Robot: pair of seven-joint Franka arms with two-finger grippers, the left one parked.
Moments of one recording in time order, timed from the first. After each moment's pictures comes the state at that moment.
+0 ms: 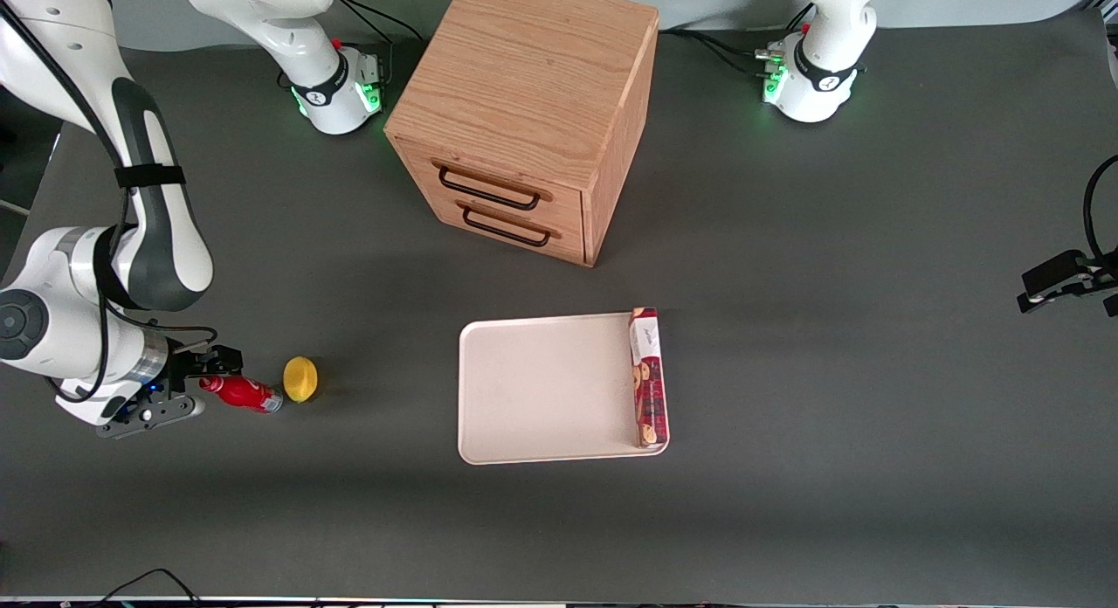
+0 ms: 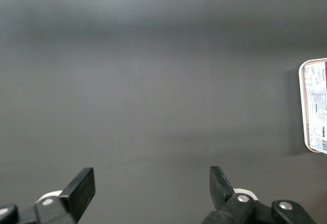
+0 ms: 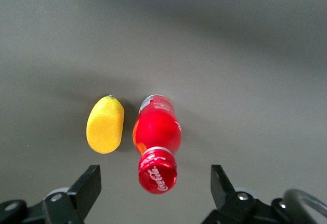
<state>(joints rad) -0.03 0.46 -0.04 -1.68 -0.09 2.10 -0.30</state>
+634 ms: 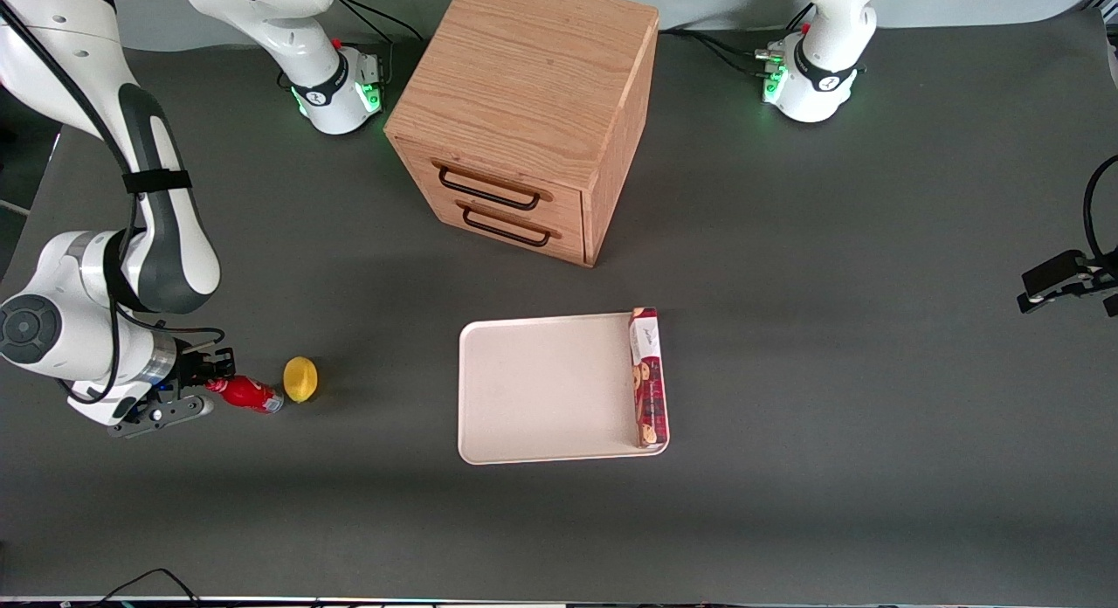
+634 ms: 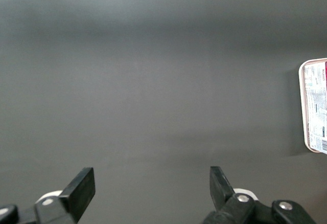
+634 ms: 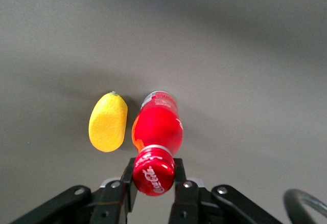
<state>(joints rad) -0.02 0.46 -0.04 -1.68 -0.09 2.09 -0.30</state>
